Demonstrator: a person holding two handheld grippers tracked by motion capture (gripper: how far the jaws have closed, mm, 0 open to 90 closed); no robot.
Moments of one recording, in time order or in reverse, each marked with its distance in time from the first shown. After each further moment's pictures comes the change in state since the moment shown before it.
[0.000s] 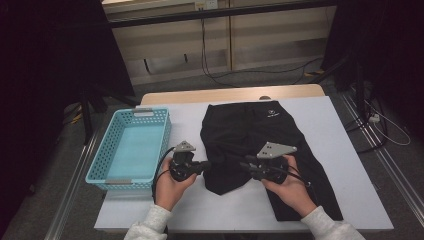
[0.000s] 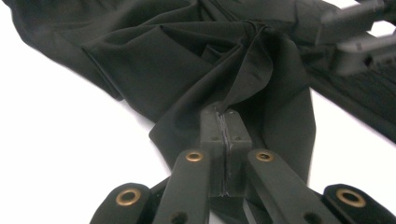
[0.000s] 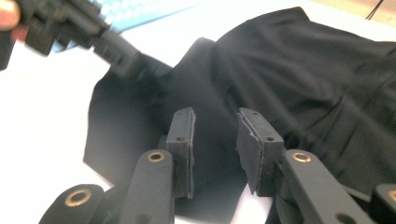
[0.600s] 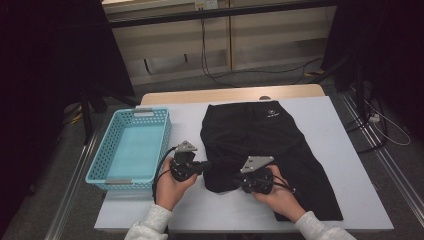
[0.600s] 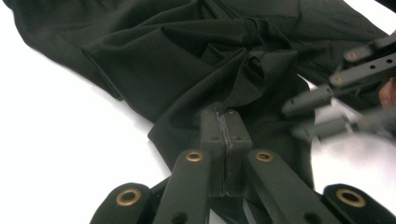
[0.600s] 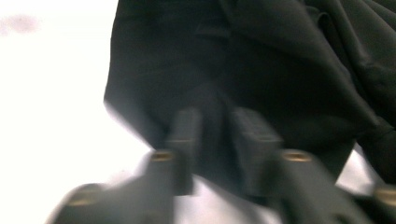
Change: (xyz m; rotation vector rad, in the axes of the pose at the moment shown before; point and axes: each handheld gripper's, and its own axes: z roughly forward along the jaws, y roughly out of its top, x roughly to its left) left arm -0.003 0.002 0.003 0.024 0.005 0.015; right arm 0.021 -0.019 0.036 0.185 0.089 -0.077
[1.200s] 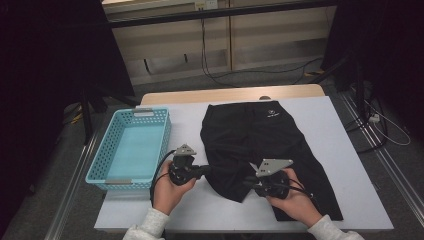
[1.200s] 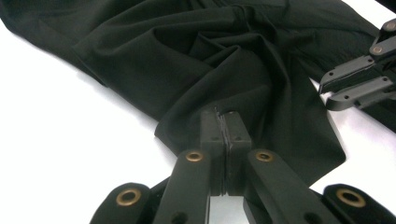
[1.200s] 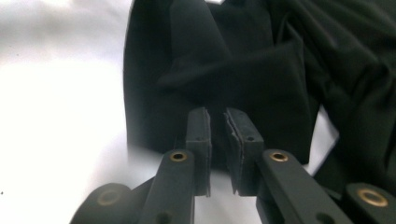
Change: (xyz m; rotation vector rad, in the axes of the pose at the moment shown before) left arm -0.004 -0.007 -0.007 0.016 -0.028 0.001; right arm 0.001 -0.011 -0.039 -0.061 0.020 -0.013
